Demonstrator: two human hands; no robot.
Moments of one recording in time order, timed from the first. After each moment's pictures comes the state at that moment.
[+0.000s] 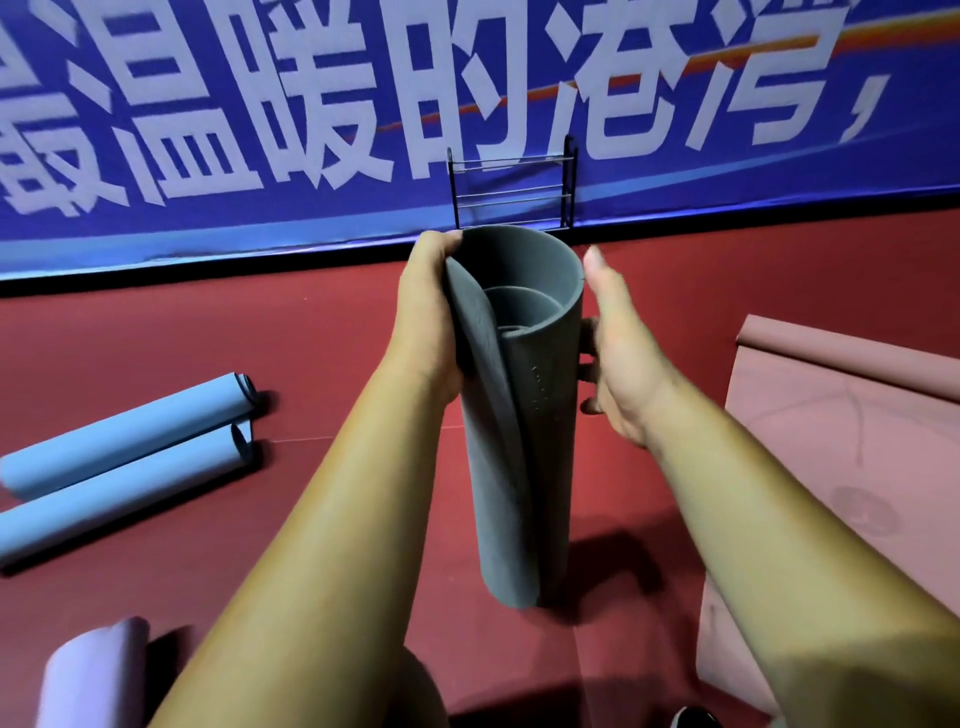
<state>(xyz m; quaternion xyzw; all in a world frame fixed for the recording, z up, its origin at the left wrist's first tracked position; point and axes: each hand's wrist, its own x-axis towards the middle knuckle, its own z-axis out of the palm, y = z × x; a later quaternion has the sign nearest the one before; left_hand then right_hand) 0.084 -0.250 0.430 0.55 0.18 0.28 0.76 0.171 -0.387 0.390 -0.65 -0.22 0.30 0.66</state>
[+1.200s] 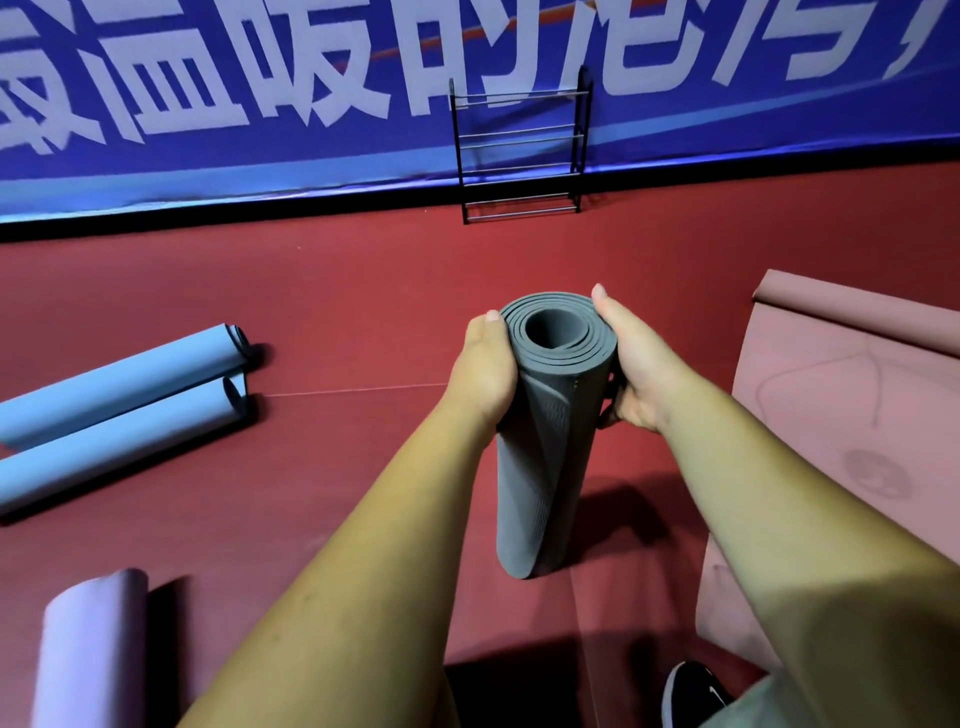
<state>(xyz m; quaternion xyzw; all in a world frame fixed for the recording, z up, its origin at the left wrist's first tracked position) 0.114 -0.245 0.295 0.69 0.37 0.15 0.60 0.224 -0.369 0.290 -0.69 -0.03 0.37 0.62</state>
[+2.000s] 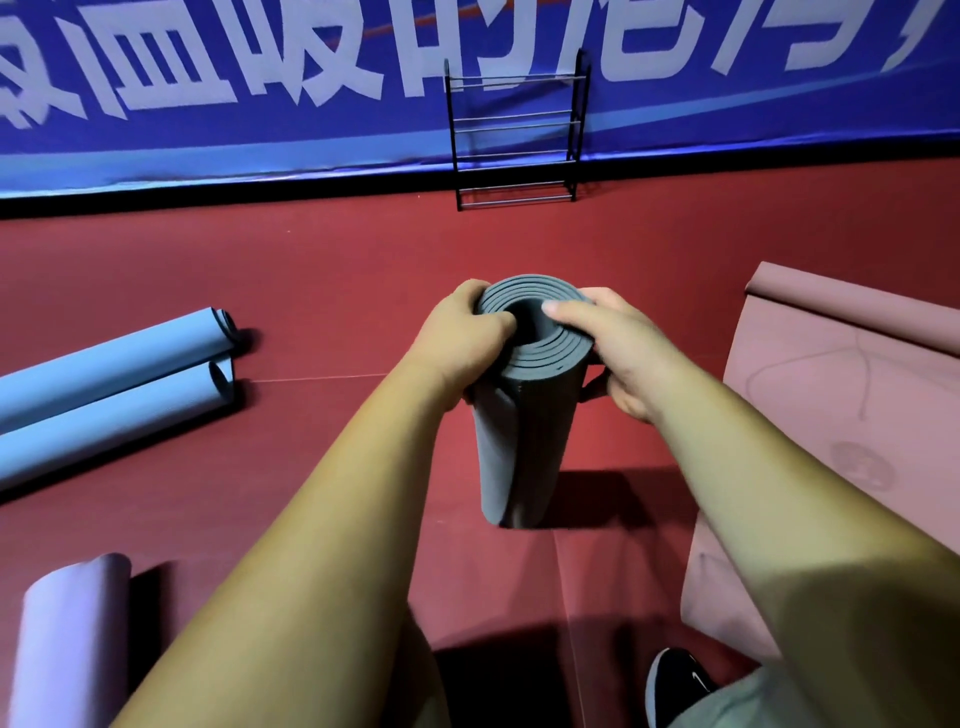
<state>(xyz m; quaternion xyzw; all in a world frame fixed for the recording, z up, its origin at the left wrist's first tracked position) 0.110 -0.224 0.308 0.78 0.29 0.15 0.53 0.222 -0.371 0.288 -0.72 -0.17 0.28 0.61</state>
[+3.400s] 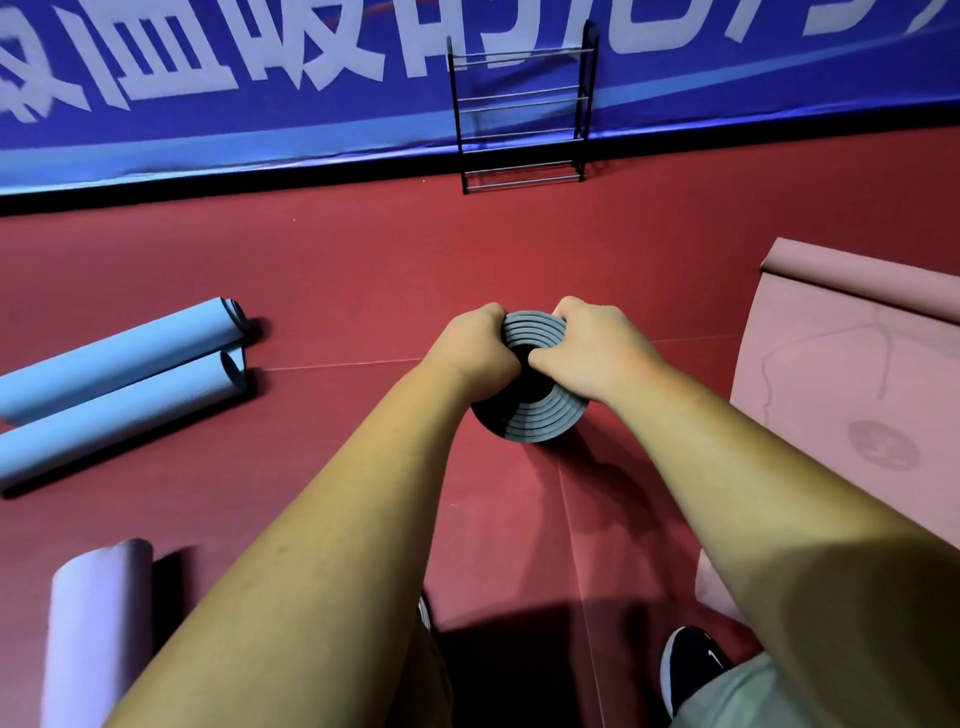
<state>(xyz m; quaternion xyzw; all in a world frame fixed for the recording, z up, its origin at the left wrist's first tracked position) 0.106 -0.220 0.281 0.92 0.26 0.03 0.30 0.201 -0.352 0.275 -0.92 -0.30 0.11 0.25</state>
